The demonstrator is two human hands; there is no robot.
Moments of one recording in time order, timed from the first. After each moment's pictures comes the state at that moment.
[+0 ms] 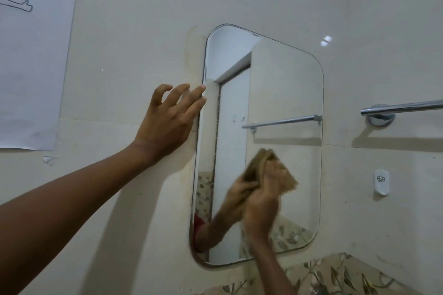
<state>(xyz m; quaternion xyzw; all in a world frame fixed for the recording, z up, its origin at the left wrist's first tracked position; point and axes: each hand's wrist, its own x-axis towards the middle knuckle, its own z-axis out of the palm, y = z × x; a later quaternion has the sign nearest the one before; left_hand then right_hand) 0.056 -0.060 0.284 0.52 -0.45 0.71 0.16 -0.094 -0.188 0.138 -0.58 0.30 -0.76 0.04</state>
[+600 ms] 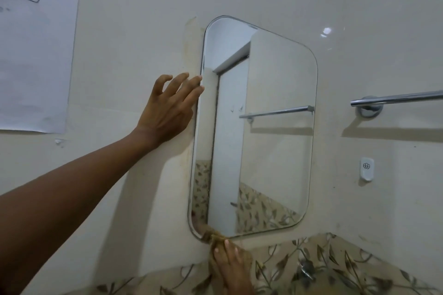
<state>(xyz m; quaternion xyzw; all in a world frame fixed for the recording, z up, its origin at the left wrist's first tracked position) 0.054 -0.055 0.281 0.54 -0.46 0.68 0.15 -0.107 -0.145 -0.021 -0.81 0.29 -0.52 0.06</state>
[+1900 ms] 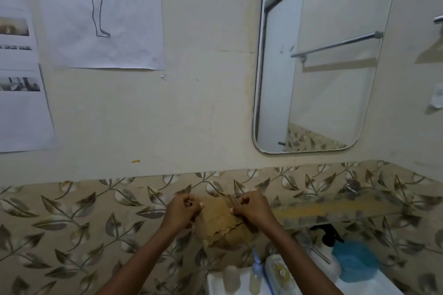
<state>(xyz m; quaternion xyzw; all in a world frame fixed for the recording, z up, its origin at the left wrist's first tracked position) 0.049 0.099 -0.037 0.75 -0.34 -0.15 0.55 -0.098 -0.032 -0.029 -0.84 0.32 -0.26 0.35</state>
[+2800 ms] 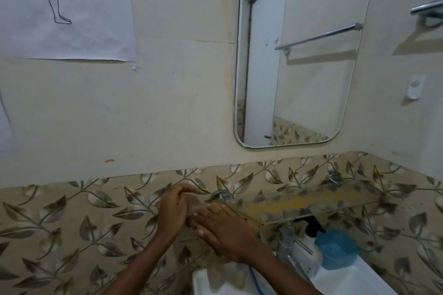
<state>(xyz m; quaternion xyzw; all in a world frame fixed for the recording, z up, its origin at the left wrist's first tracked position) 0.039 0.064 -0.061 0.67 -0.43 0.02 0.61 -0.106 -0.013 -0.074 -0.98 0.11 -0.13 0.05</state>
